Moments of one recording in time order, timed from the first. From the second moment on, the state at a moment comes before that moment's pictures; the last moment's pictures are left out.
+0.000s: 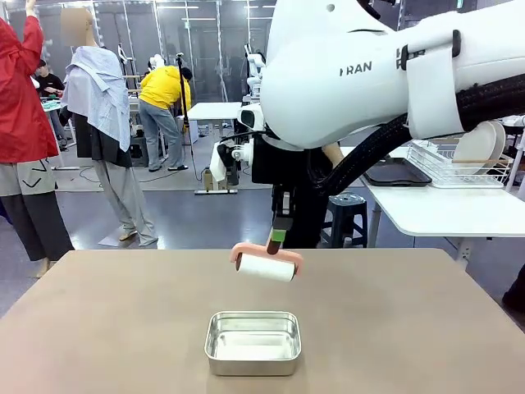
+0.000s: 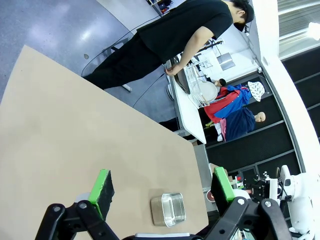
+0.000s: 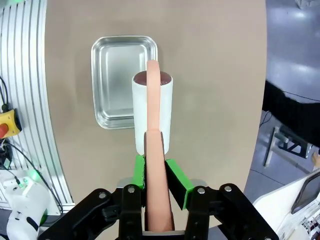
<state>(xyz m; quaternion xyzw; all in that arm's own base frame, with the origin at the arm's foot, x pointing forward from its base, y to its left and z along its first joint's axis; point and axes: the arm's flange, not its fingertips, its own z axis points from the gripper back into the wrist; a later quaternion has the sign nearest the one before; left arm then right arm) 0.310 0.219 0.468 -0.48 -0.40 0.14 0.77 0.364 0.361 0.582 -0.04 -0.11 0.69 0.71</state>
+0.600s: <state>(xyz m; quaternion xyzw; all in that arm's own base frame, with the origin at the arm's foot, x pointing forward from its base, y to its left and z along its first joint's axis) 0.310 0.219 0.468 -0.48 -0.40 0.14 0.77 0.374 0.366 0.565 -0.04 -0.09 0.70 0.71</state>
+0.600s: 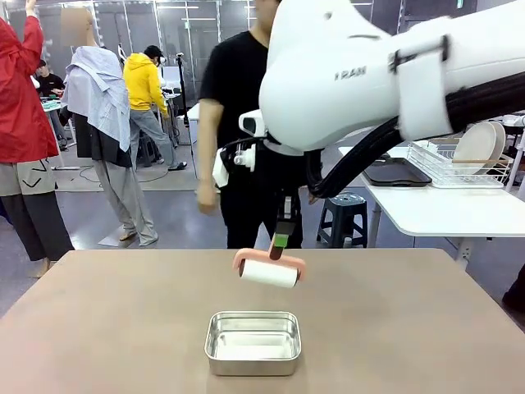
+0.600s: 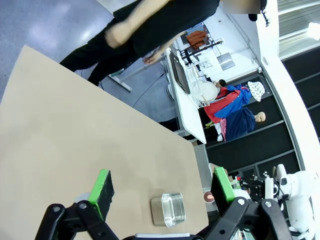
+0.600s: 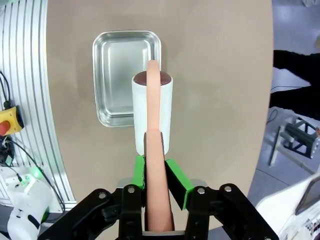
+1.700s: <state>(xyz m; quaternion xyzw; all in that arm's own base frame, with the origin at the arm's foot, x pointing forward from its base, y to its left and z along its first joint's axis) 0.310 0.219 0.467 -0.48 -0.40 0.14 0.77 0.437 0.456 0.438 0.01 0.11 0.70 0.70</state>
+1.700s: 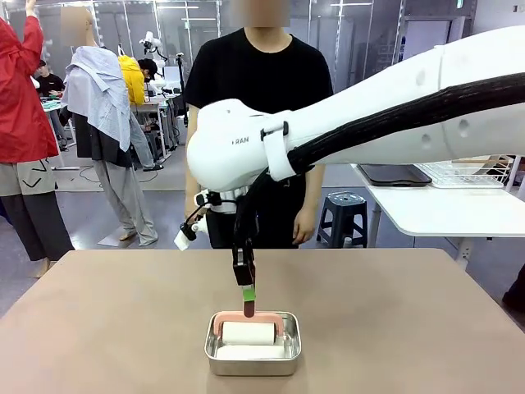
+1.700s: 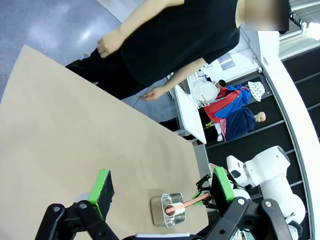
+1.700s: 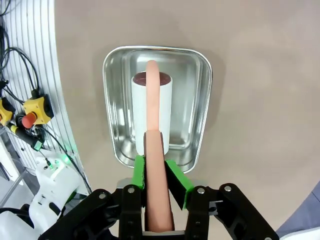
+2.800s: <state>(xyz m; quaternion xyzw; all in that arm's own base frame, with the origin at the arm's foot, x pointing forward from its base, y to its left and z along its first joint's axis) 0.310 0.219 0.467 -0.48 -0.40 0.14 0.77 0.465 0.453 0.419 -0.02 0.09 0.69 0.72</state>
